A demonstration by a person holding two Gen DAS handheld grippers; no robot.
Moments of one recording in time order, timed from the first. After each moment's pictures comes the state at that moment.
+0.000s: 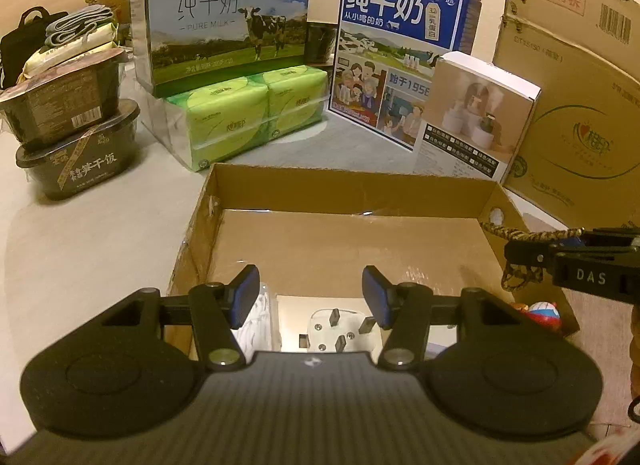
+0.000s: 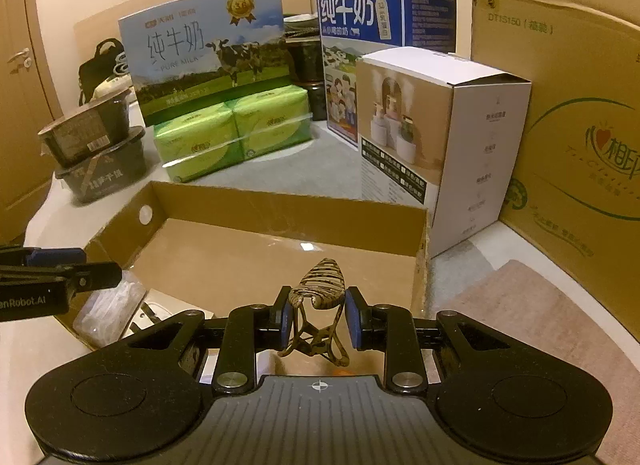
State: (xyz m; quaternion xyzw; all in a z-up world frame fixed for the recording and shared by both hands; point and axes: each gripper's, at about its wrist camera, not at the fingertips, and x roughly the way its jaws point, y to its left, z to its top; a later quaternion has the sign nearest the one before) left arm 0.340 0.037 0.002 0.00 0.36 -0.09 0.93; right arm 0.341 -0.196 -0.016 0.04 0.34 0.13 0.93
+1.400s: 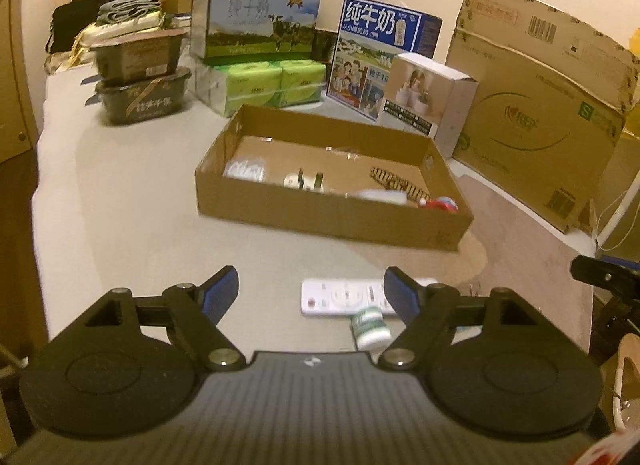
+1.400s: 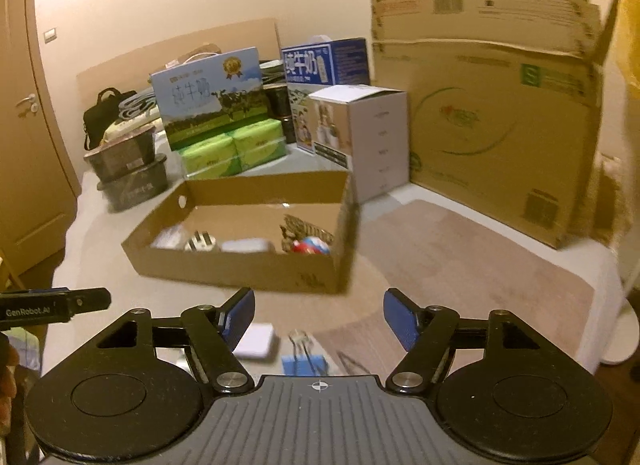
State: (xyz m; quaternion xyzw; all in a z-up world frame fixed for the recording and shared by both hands) left arm 0.116 0.029 0.025 -0.05 0.35 -0.06 0.93; right arm 0.098 -0.257 0.023 0.08 0.29 0.09 0.95
